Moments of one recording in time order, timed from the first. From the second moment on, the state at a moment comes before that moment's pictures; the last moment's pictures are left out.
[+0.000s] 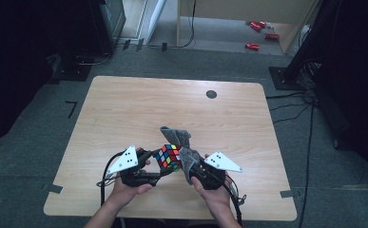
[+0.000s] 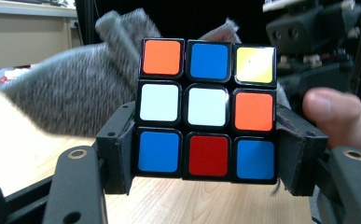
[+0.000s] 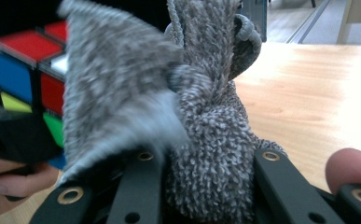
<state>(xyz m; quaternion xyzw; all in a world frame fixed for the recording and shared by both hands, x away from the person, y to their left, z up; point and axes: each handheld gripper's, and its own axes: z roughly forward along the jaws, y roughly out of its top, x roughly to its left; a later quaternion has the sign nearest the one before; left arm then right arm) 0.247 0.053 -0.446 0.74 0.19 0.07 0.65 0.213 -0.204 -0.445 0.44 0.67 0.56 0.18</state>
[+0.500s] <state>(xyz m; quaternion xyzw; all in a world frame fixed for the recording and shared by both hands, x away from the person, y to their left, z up) 0.248 0.055 -0.447 0.74 0.19 0.07 0.65 0.213 -0.205 -0.443 0.44 0.67 0.57 0.18</state>
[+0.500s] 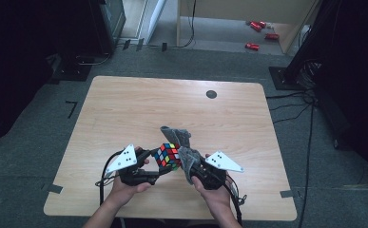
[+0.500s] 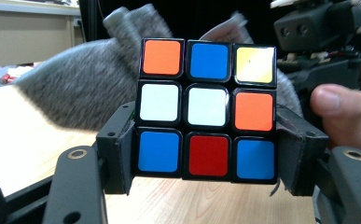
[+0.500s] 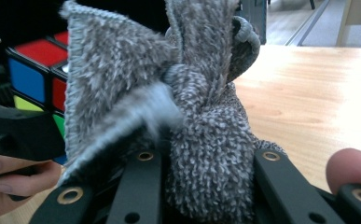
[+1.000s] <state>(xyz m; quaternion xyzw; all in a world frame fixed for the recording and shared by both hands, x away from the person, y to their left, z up) 0.249 0.057 -0.446 0.73 0.19 0.07 0.65 0.214 -0.208 -0.439 0.45 0.66 0.58 0.17</state>
